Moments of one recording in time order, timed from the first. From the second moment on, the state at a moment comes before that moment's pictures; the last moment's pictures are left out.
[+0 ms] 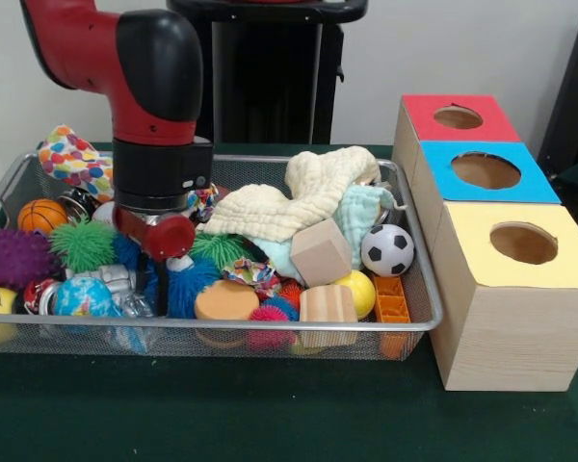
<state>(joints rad) -0.59 -0.38 0.10 1.72 0.06 -0.10 2.08</state>
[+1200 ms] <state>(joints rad) -0.41 -0.57 0.02 1.85 0.12 -0.07 2.08</state>
